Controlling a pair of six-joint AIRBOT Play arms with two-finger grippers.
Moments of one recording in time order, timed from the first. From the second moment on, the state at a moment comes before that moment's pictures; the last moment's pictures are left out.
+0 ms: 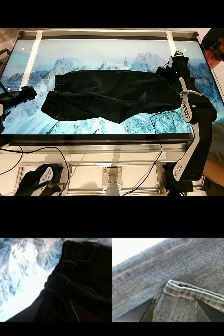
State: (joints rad) left arm 0.27 -0.83 0.83 1.38 -0.70 -1.53; right arm -0.01 -2.11 2.01 -1.76 1.15 2.16
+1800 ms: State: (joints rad) left arm 0.27 -0.78 0.83 1.24 -0.77 -1.48; right arm -0.09 -1.62 2.06 -1.64 1.30 2.03
